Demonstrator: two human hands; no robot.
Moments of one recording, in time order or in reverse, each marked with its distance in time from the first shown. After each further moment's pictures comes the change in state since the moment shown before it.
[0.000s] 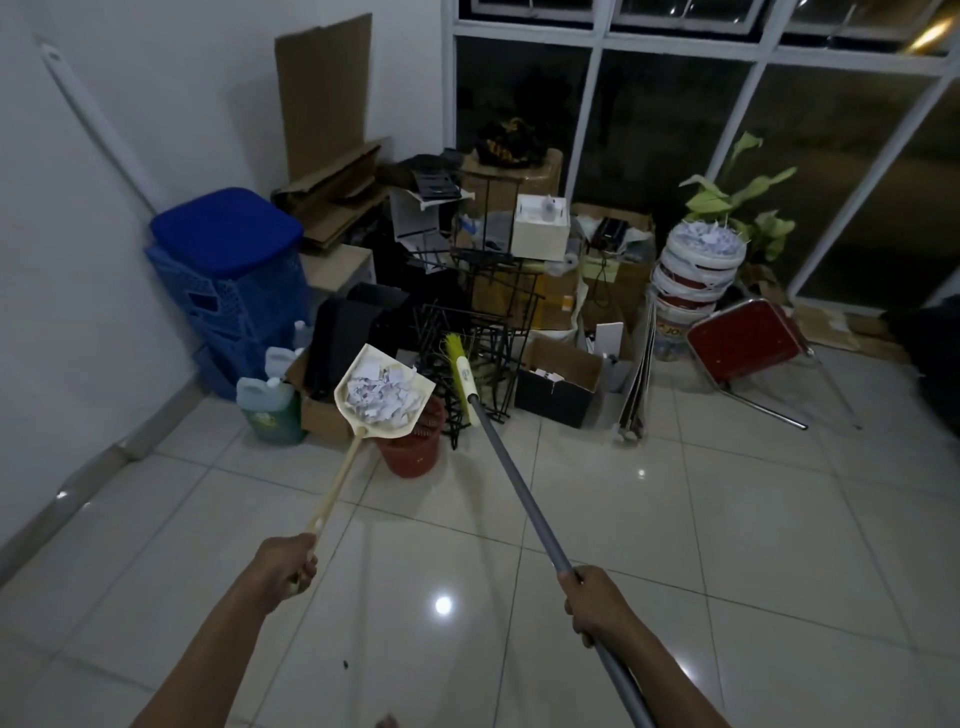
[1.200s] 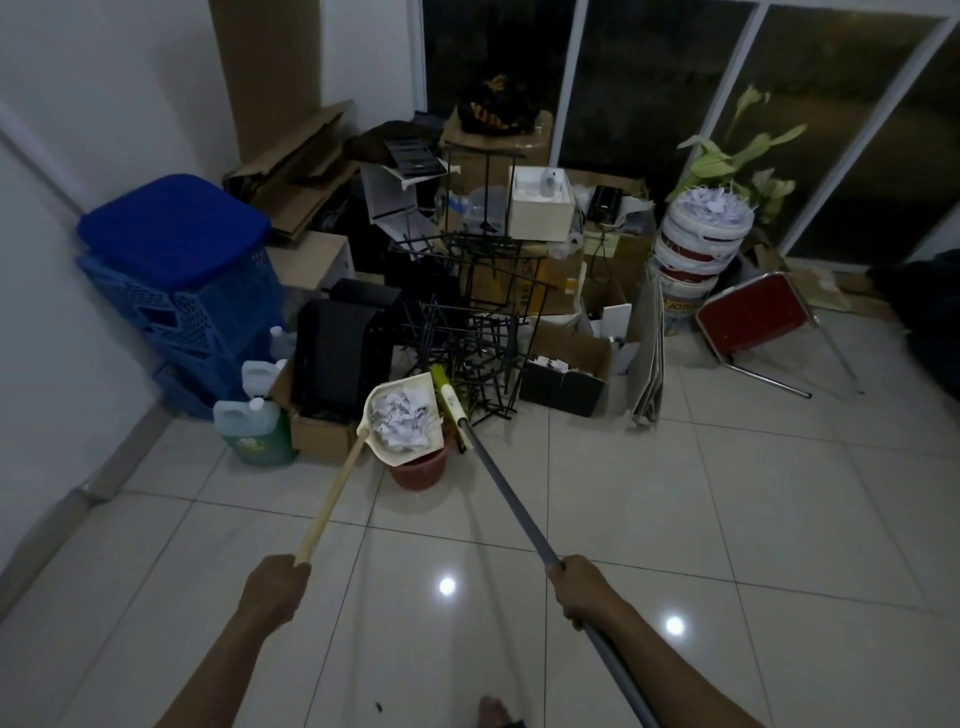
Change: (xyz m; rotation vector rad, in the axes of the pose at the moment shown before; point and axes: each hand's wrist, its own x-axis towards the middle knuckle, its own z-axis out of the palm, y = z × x) left_hand 0.173 0.073 -0.040 0.701 0.001 0.251; right_hand 0.118 -0.121 0.089 -0.126 -0.018 0.163
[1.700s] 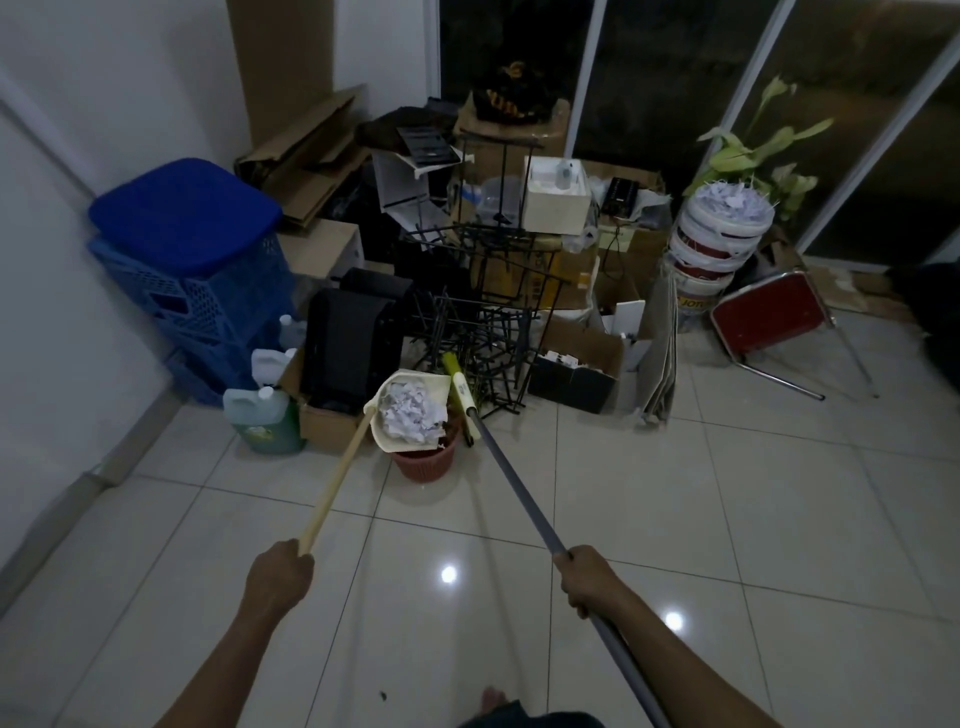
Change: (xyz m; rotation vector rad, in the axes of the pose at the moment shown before) left_hand 0.018 -0.006 -0.010 0.293 0.084 0.179; right_hand 0.014 -0.016 0.001 0.026 0.001 -0.017
